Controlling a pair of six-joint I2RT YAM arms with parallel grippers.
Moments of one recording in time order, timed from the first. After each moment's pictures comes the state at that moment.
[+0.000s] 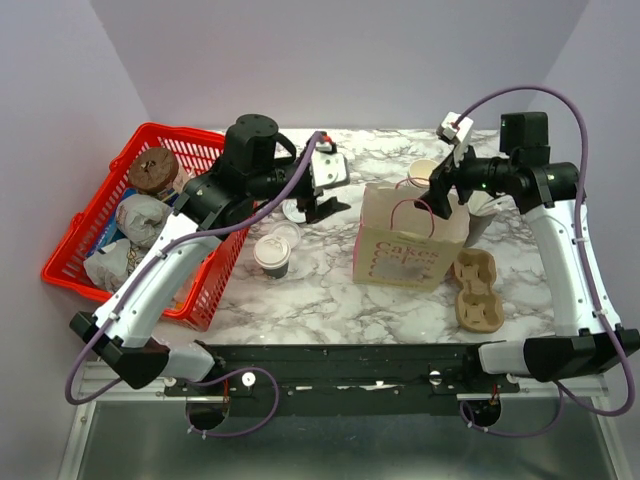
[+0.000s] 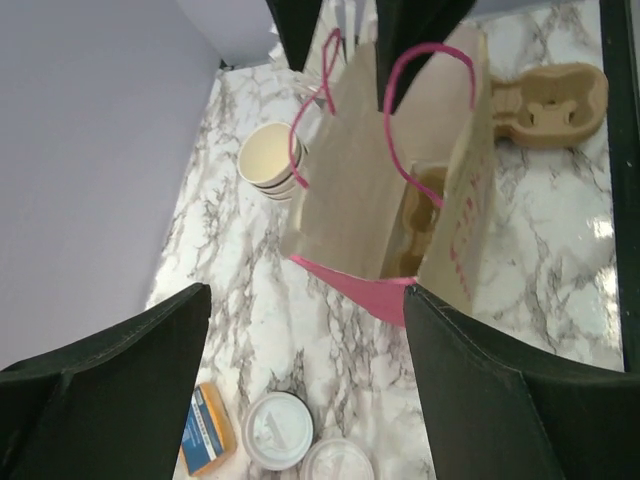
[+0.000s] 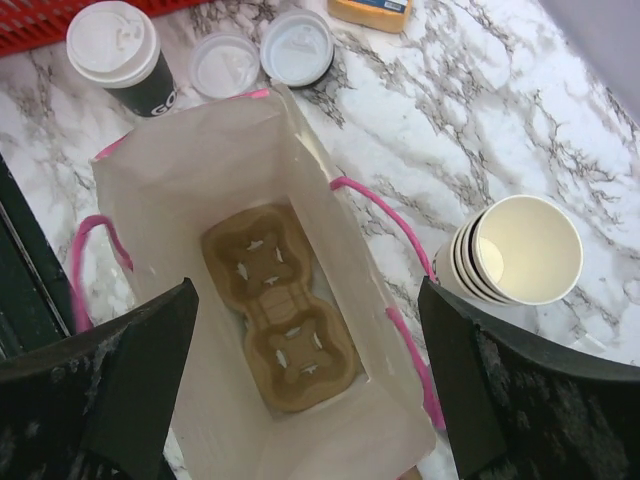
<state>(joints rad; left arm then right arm) -0.66 1.37 1.71 -0.64 0.60 0.59 0.12 1.35 1.65 -1.01 -0.71 -0.58</state>
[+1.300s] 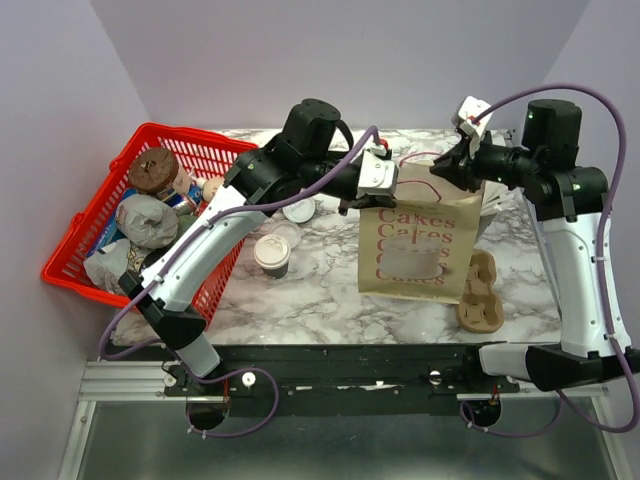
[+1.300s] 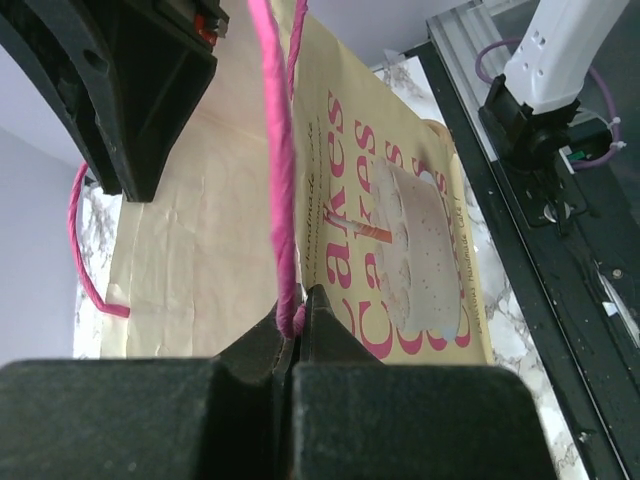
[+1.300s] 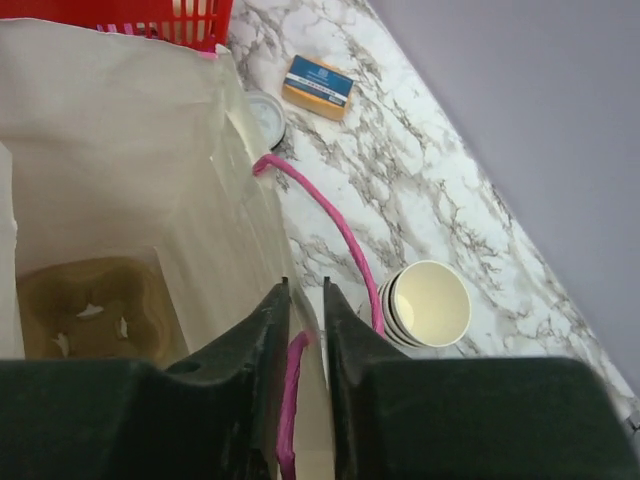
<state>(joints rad) -0.80 1.64 2.04 -0.83 0.83 0.66 0.12 1.30 1.77 -0.97 -0.73 -0.64</state>
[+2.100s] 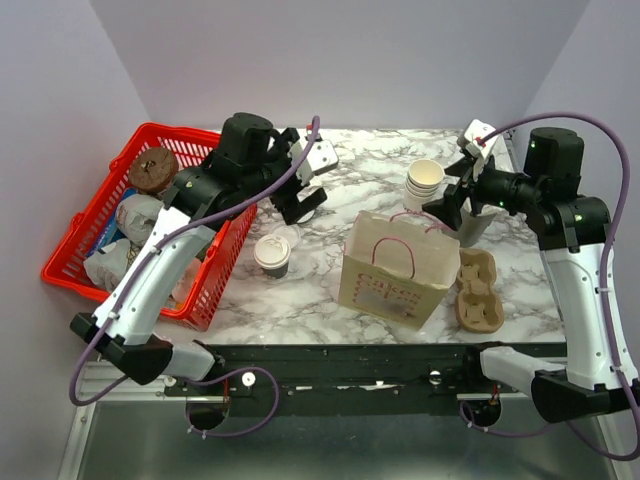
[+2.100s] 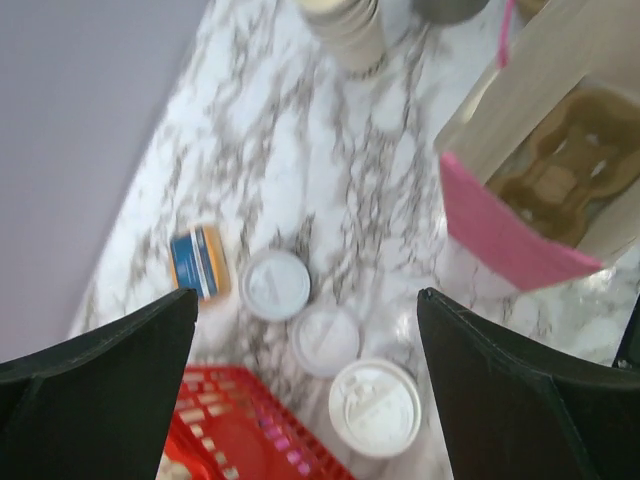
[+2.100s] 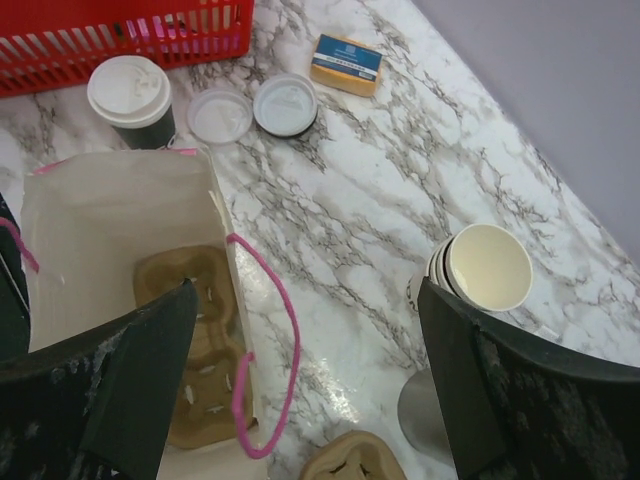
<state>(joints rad) -0.61 1.36 1.76 -0.88 0.36 0.55 0.12 1.14 1.56 -0.92 -0.72 -0.54</state>
